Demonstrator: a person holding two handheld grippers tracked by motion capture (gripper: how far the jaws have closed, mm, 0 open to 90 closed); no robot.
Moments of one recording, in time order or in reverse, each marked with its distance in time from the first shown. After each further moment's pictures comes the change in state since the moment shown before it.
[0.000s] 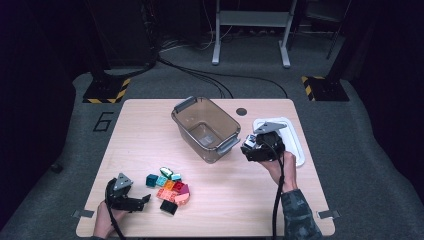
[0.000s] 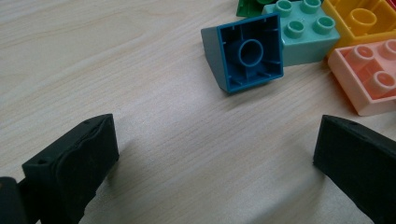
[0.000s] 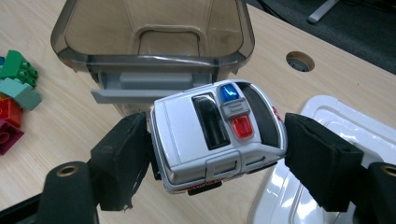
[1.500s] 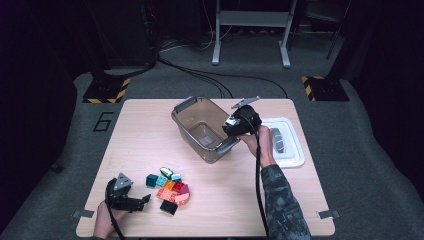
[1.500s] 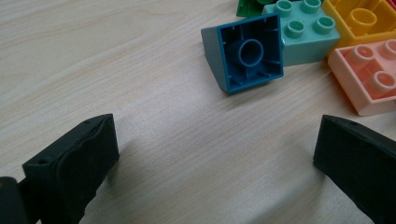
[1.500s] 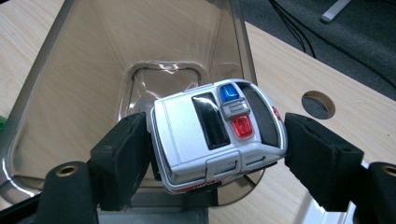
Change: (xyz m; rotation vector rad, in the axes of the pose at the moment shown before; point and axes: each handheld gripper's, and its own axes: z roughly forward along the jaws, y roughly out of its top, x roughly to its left) left arm -0.001 0.000 0.001 -0.009 -0.003 -0.009; right arm -0.007 0.072 0.069 0.039 0.030 0.008
